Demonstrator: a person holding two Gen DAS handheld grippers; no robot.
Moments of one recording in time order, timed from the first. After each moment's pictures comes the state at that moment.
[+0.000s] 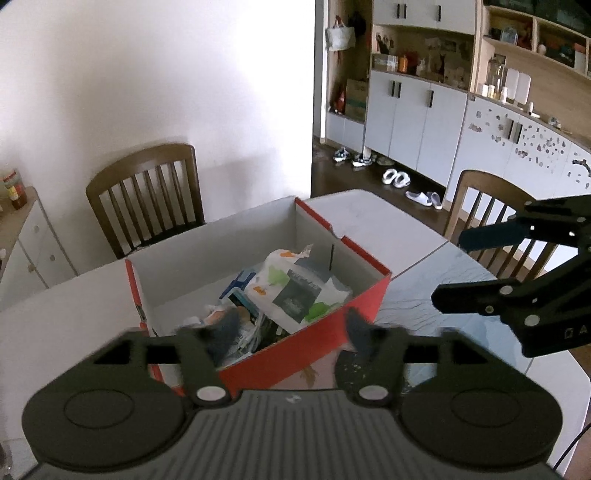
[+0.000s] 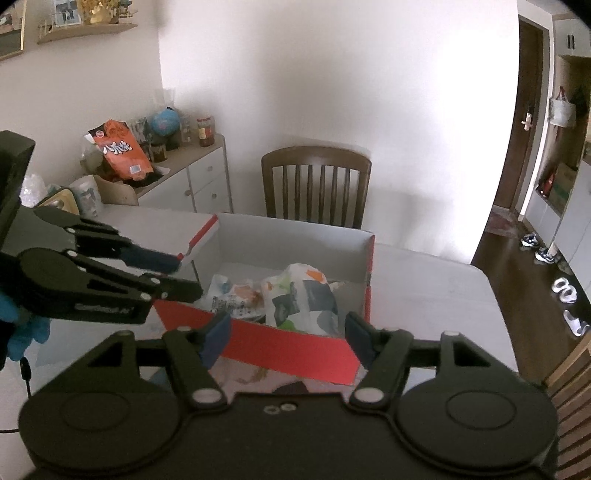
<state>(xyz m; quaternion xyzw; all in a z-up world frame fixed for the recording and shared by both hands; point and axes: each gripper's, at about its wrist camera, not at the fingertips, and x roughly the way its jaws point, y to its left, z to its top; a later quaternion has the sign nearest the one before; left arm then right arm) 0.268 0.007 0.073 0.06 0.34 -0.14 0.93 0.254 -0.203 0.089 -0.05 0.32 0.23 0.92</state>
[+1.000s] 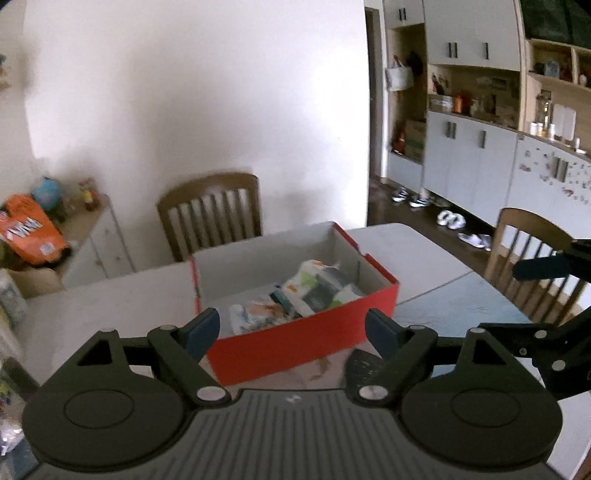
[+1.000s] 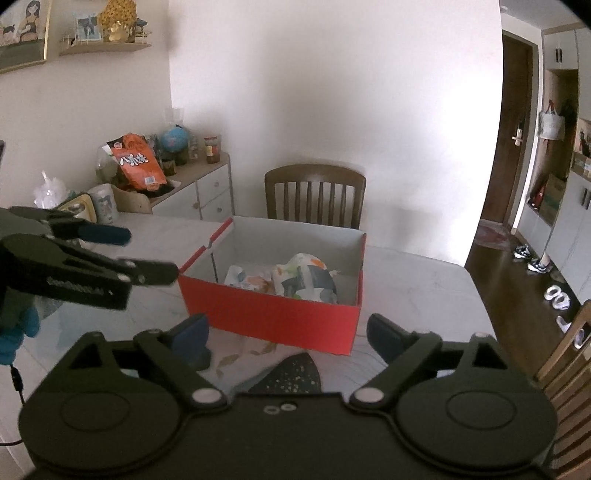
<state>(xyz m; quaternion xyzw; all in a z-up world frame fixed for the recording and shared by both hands) 0.165 -0.013 0.097 0.05 0.28 -0.02 0.96 0.174 -0.227 0.098 -0.05 0.29 0.23 0.93</state>
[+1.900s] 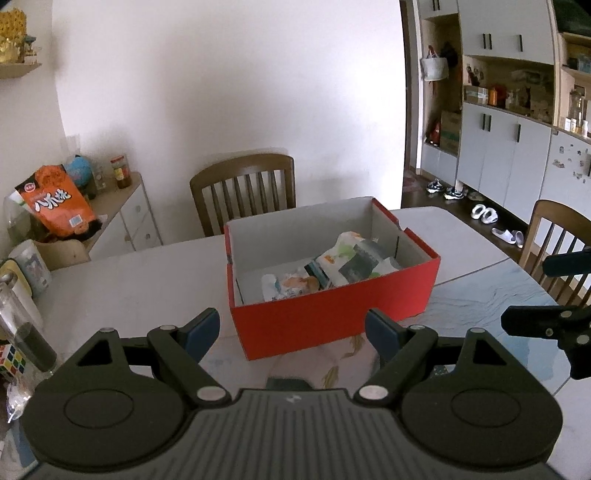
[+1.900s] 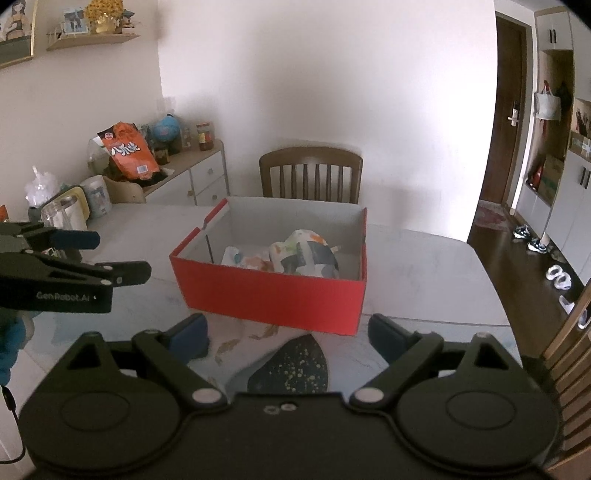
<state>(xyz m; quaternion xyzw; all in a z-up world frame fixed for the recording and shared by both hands) 0.167 0.005 0.065 0.05 0.30 0.03 0.95 0.179 -0.223 0.072 -0.03 0.31 0.22 0.92</state>
